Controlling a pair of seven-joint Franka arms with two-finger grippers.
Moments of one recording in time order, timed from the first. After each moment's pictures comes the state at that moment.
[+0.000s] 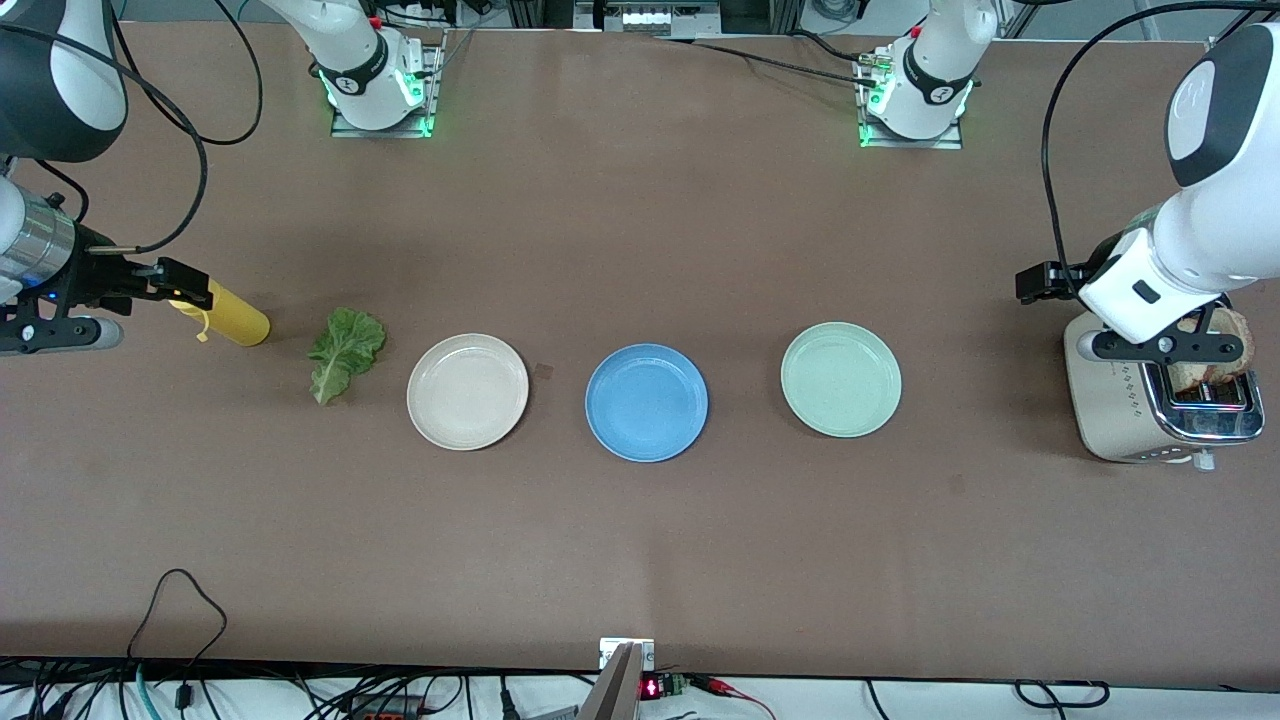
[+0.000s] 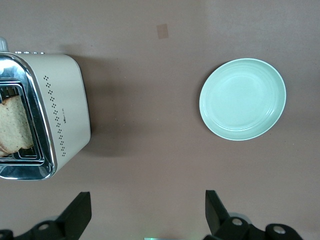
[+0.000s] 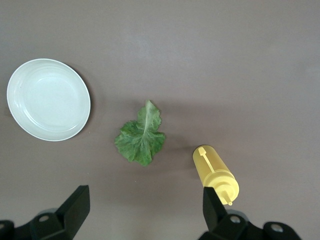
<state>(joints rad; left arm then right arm) 0.05 0.21 -0.16 -1.51 0.11 1.50 -0.09 0.09 0.15 -0.11 -1.62 -0.01 1.69 -0.10</state>
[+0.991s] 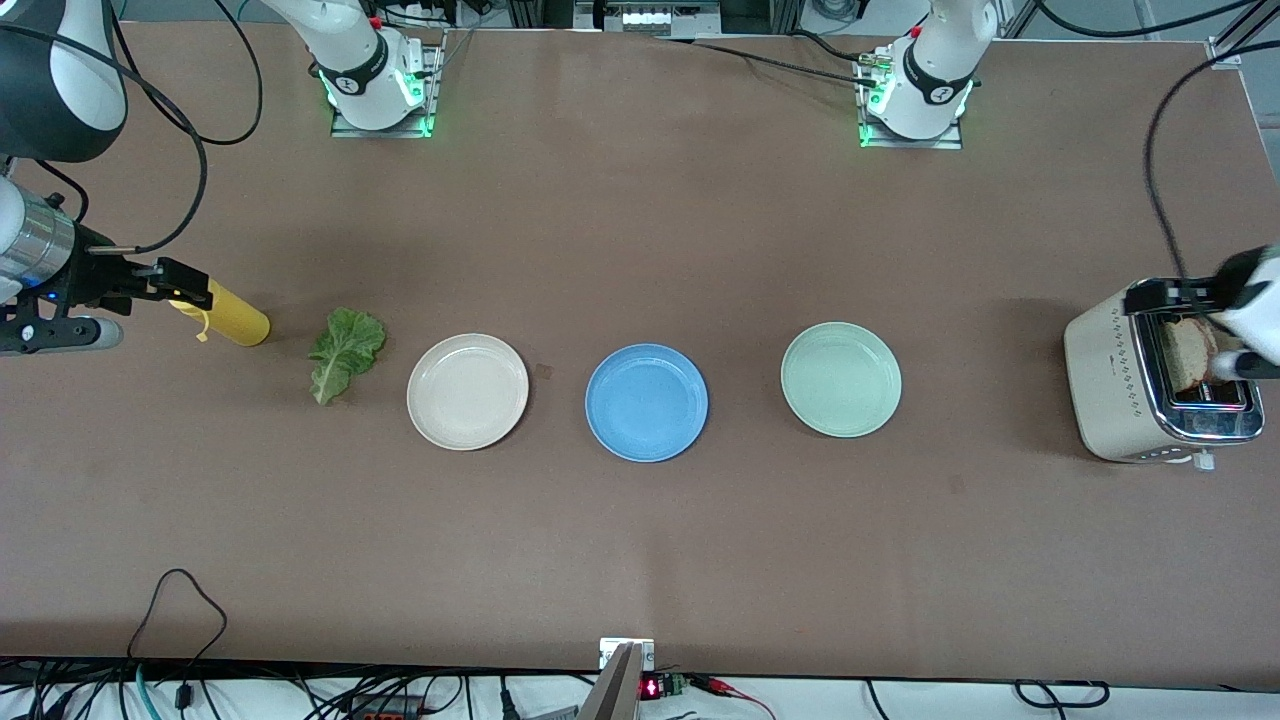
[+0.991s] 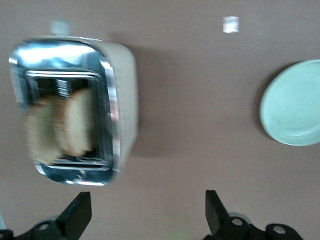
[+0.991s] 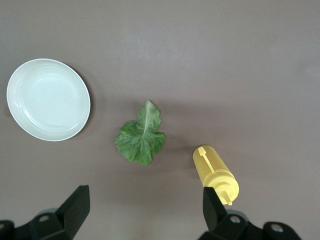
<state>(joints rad) 0.33 0.27 -0.14 -1.51 0.14 1.56 0.16 0.09 0.15 -0.11 -1.62 -0.01 1.69 -0.10</state>
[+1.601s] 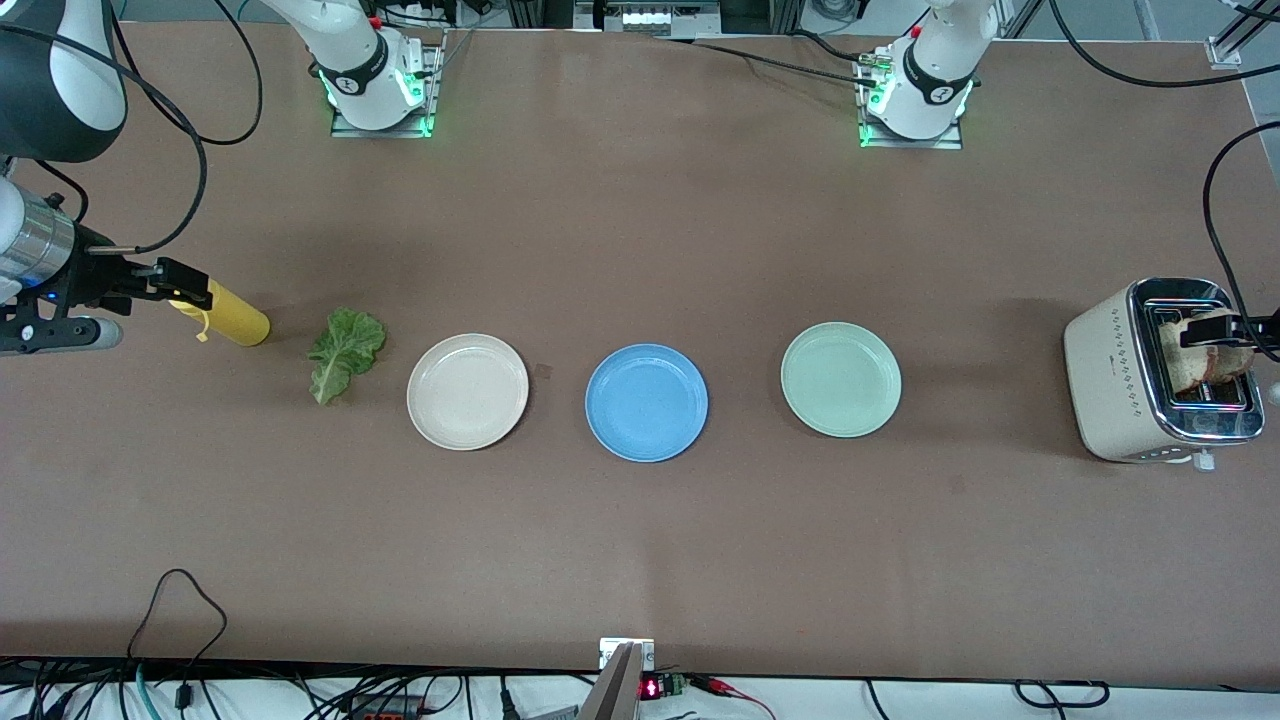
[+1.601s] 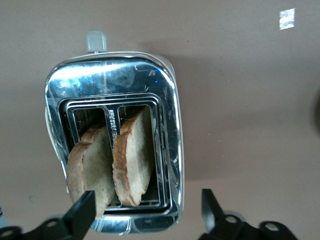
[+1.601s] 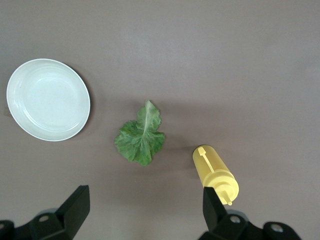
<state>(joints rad) 0.45 0.40 -0.14 -1.53 0.17 1.73 0.34 0.09 0.15 -0.11 -1.62 -0.01 1.69 -0.10</state>
